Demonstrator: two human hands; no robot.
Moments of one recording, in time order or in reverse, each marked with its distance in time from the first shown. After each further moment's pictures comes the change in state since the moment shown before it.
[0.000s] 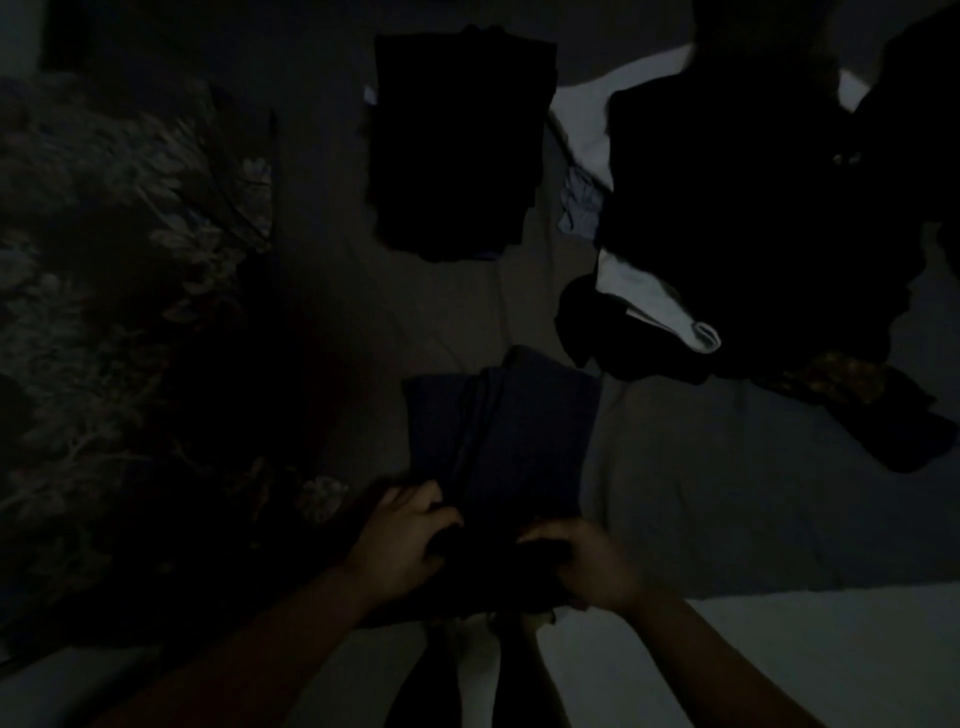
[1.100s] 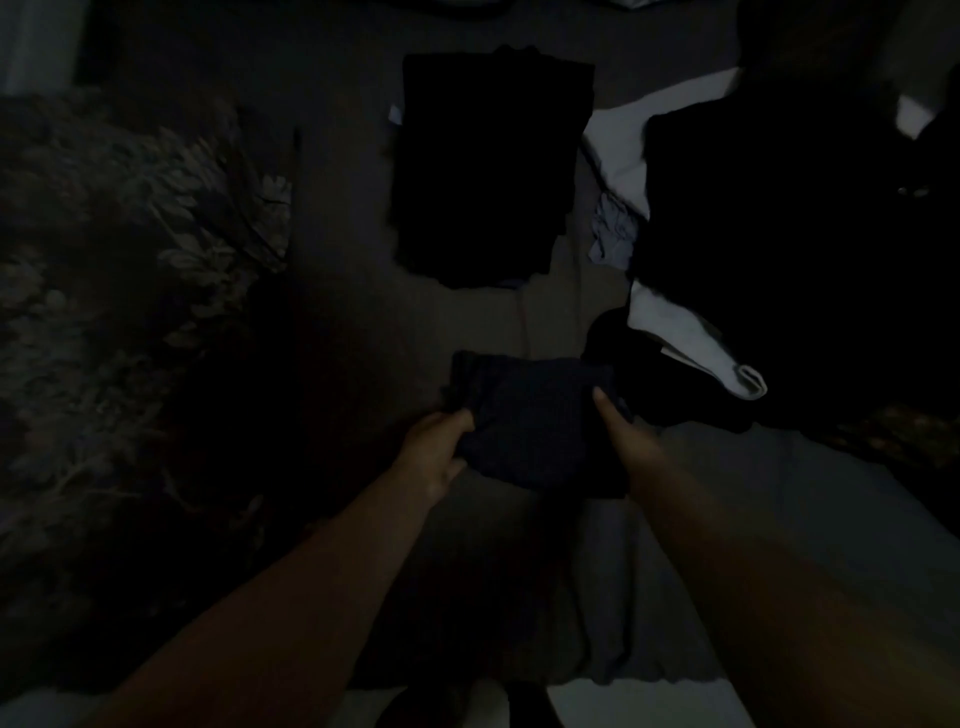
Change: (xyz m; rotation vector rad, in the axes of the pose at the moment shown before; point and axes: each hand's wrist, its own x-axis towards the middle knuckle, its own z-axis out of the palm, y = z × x) left_hand 0.133 -0.006 -0.064 -1.576 0.273 -0.994; right_hand 0.130 -0.015 -0.098 0.698 0.585 0.512
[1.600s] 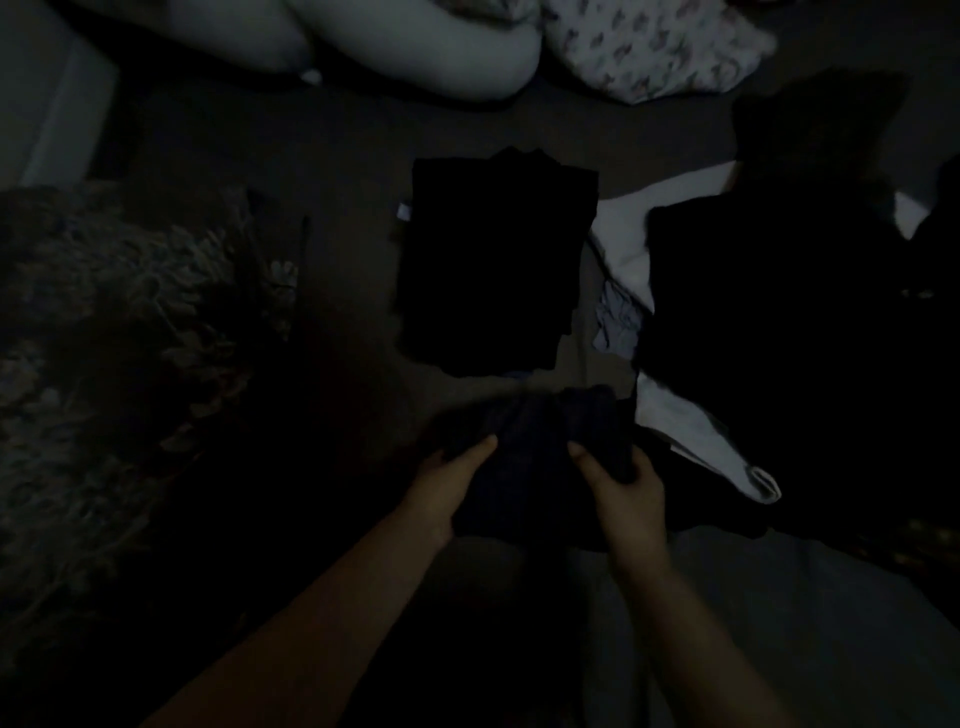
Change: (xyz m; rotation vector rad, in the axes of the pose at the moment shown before) left_hand -0.006 0.075 0.020 -0.040 -0.115 0.060; right_hand -0.049 -0.072 0.035 0.196 0.050 -0.426
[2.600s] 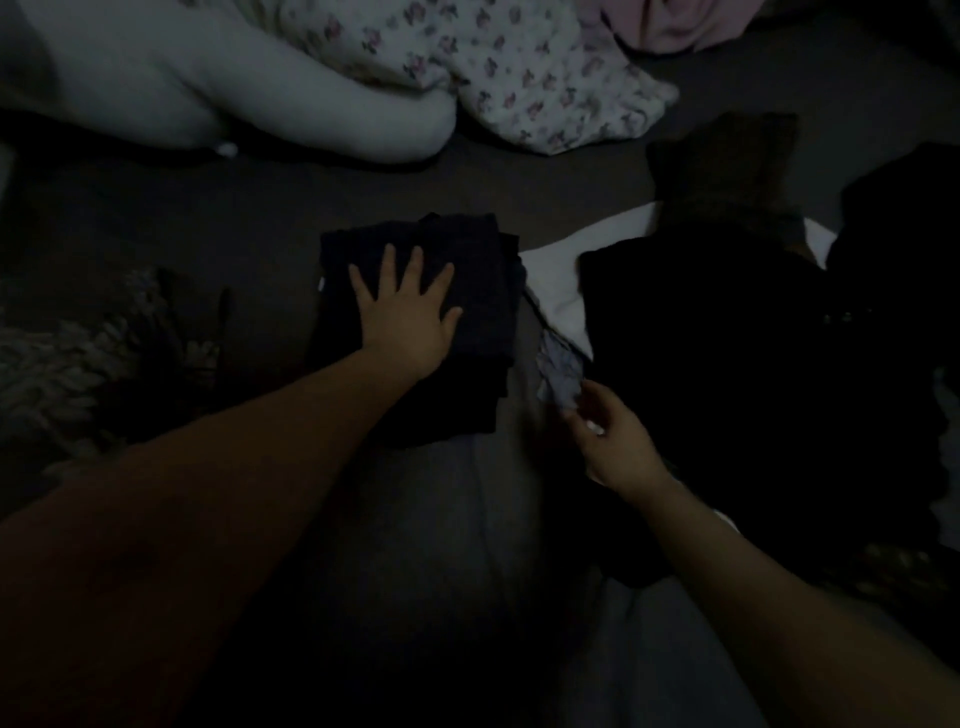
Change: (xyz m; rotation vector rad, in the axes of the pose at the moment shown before) left_hand 0.073 0.183 0.079 1.800 0.504 0.939; right_hand 0.123 -0.044 -0.029 -0.400 -0.149 -0.285
